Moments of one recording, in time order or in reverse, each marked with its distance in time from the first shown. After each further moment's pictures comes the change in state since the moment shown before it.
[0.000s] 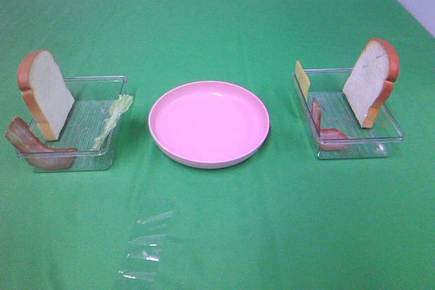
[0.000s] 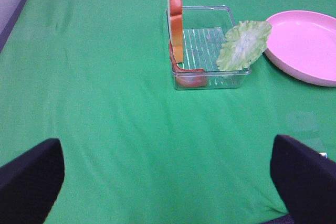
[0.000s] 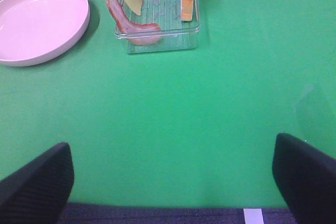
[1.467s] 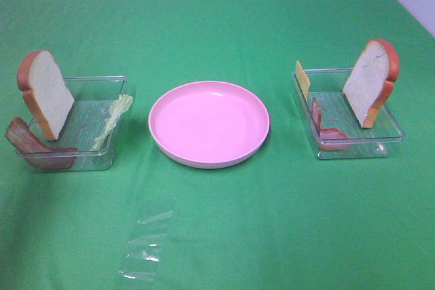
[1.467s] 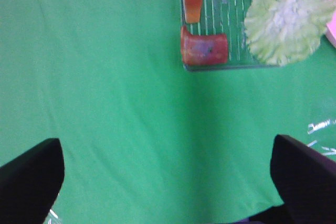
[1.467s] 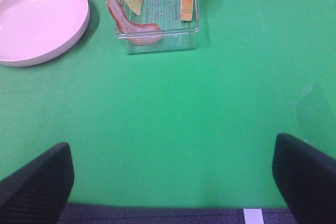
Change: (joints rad) left arm 0.000 1.398 -0.813 0.030 0.137 0.015; right arm 0.000 0.000 0.000 0.000 0.000 0.000
